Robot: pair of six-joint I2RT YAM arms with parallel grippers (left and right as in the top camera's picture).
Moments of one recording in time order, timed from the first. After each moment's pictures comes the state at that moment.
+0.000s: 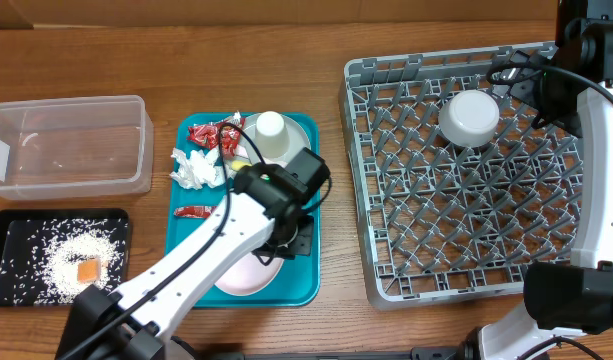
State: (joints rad) left arm -0.69 1.58 1.20 -1.19 0.07 -0.57; right arm -0.10 1.80 2.09 -1.50 0.15 0.44
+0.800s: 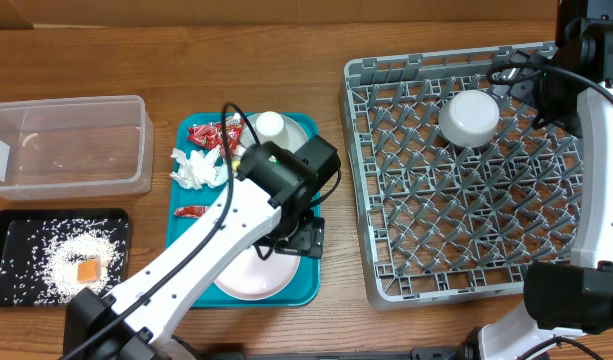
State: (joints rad) left arm -0.70 1.61 1.49 -1.54 -0.02 -0.64; right arm -0.10 1.80 2.09 -1.50 0.15 0.44
